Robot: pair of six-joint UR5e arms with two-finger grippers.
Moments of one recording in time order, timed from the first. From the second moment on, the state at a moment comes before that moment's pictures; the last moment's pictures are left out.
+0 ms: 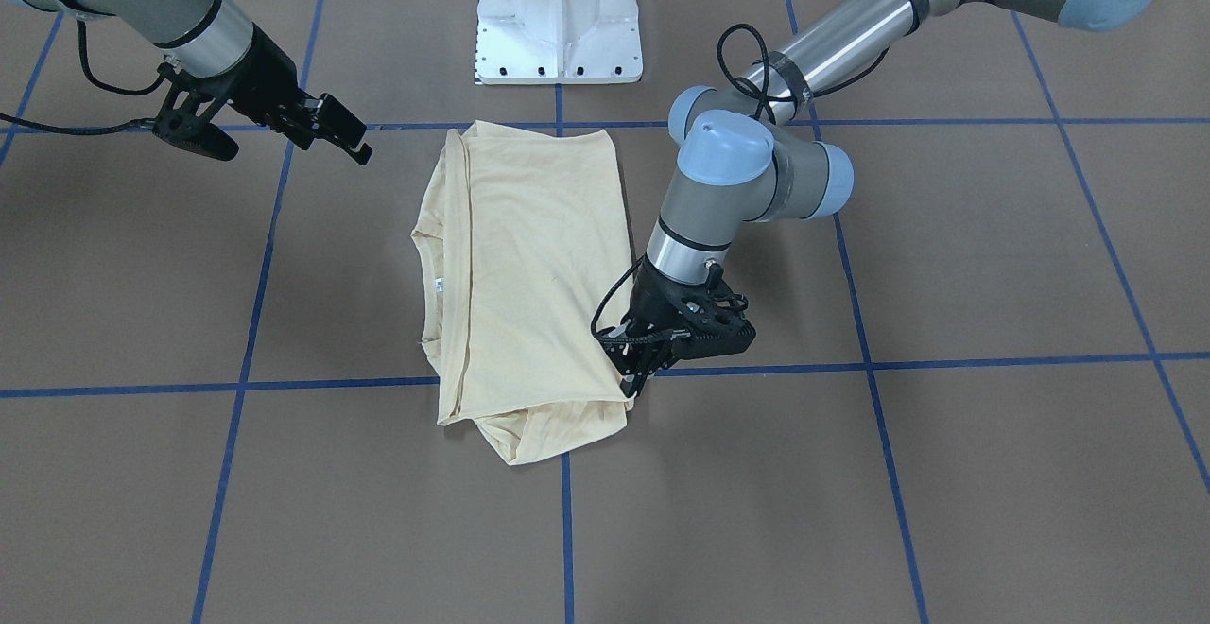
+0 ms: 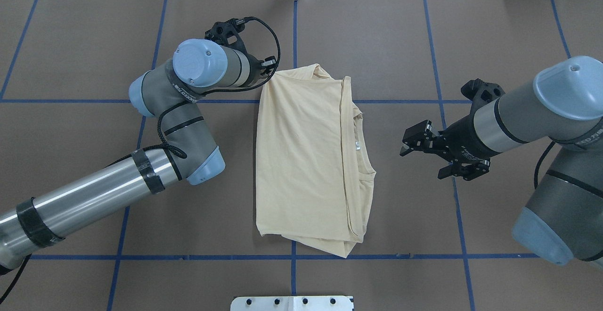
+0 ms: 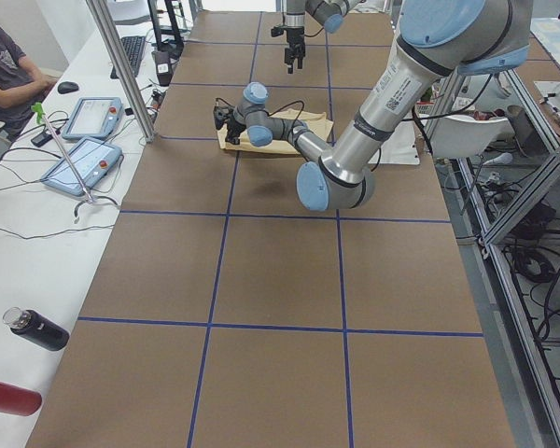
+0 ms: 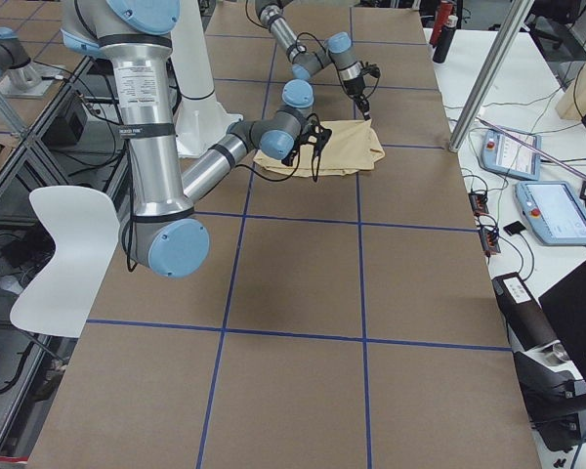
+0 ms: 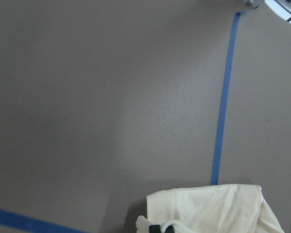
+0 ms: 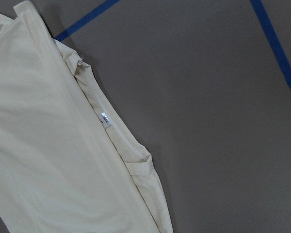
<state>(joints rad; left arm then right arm) -0.65 -2.37 -1.20 -2.32 -1.64 -1.51 0.71 -1.43 2.07 -1.26 2.18 1.65</state>
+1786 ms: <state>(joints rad) -0.73 -2.36 -1.07 -2.45 -1.54 -1.32 0.59 -1.35 2.05 -1.26 2.00 1.65</state>
